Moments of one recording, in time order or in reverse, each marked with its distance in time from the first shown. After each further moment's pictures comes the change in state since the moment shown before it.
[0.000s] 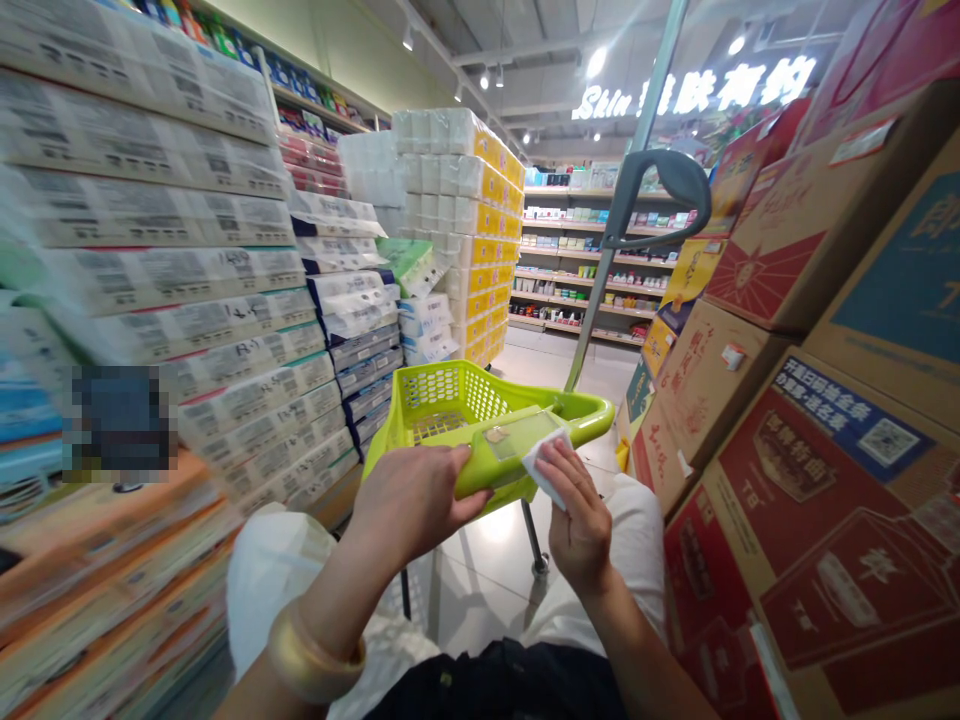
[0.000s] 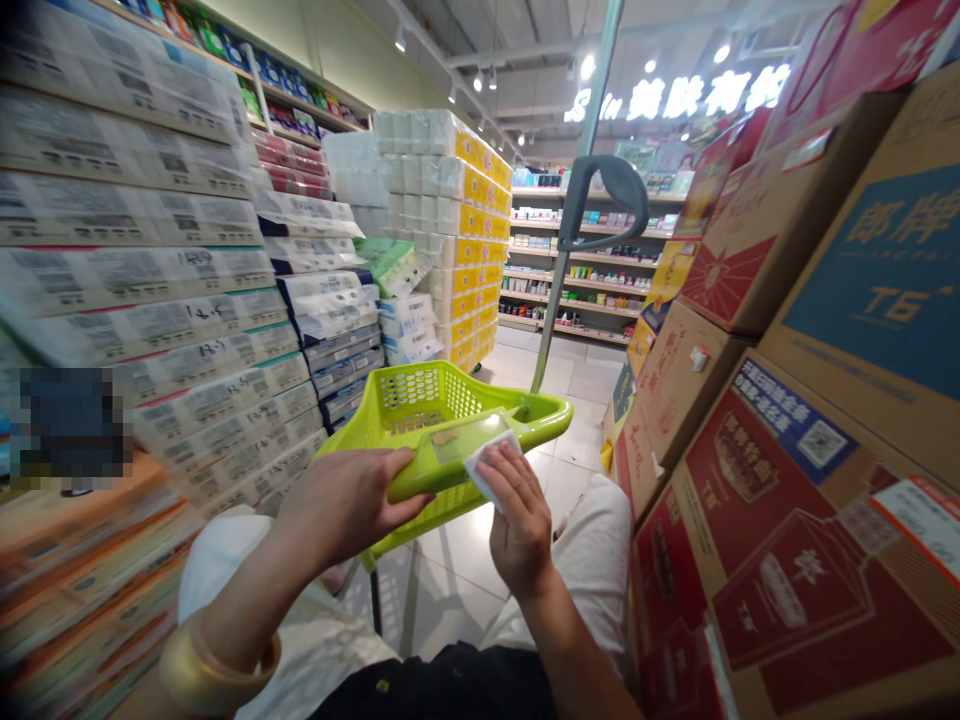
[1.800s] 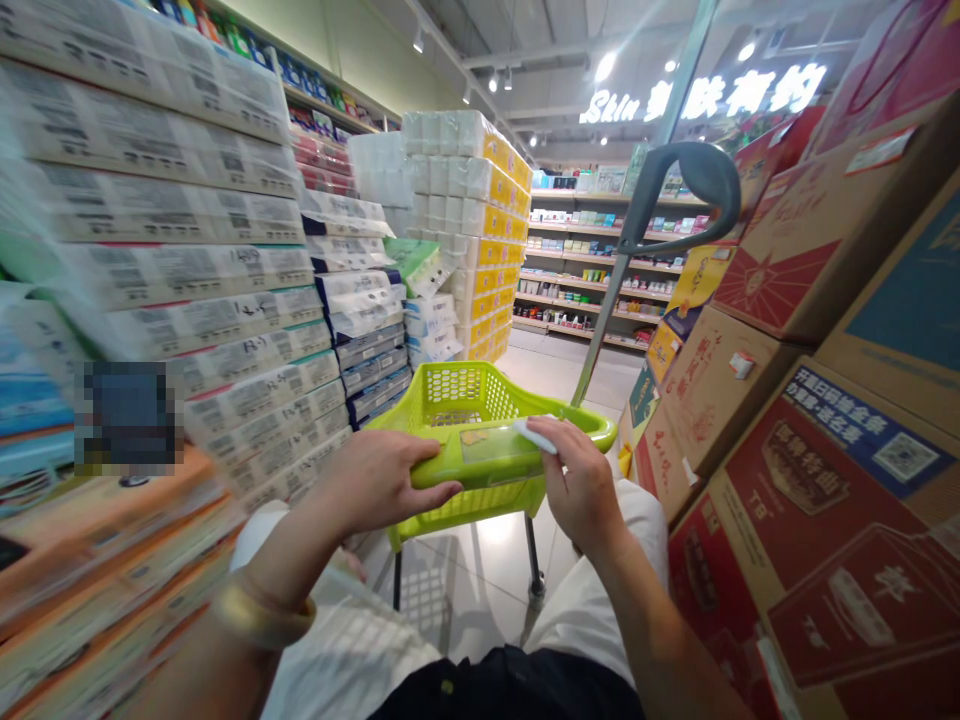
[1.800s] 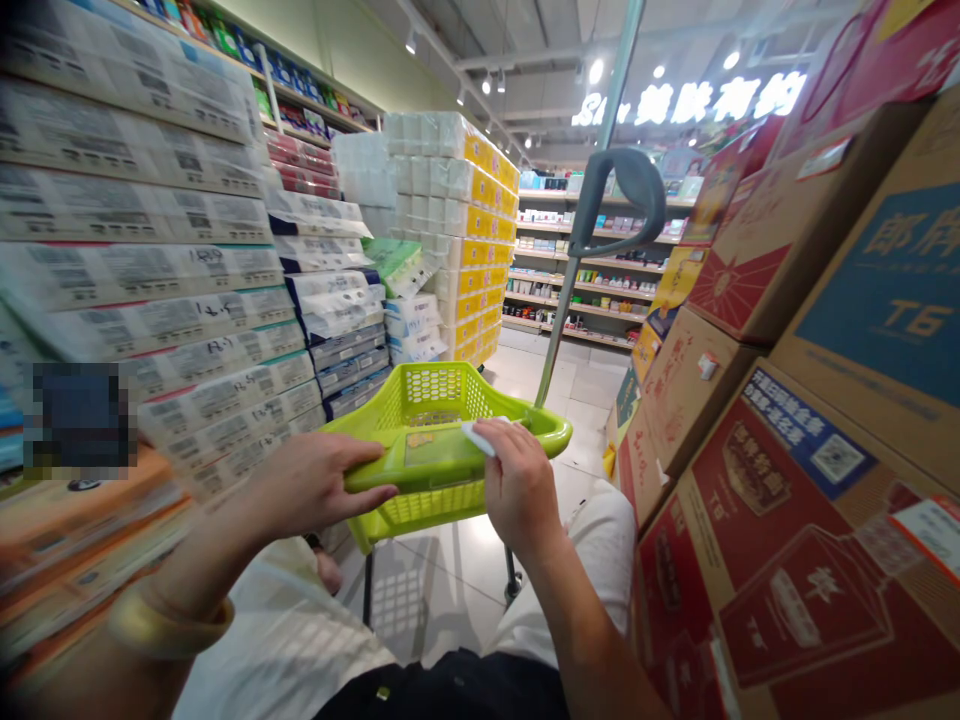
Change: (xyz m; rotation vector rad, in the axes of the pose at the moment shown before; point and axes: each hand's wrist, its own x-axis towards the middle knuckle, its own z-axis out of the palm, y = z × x) left_hand 0.005 -0.054 -0.005 0.027 -0.034 0.111; right_hand 0.065 -0.012 0.003 -0.042 -0.265 0.114
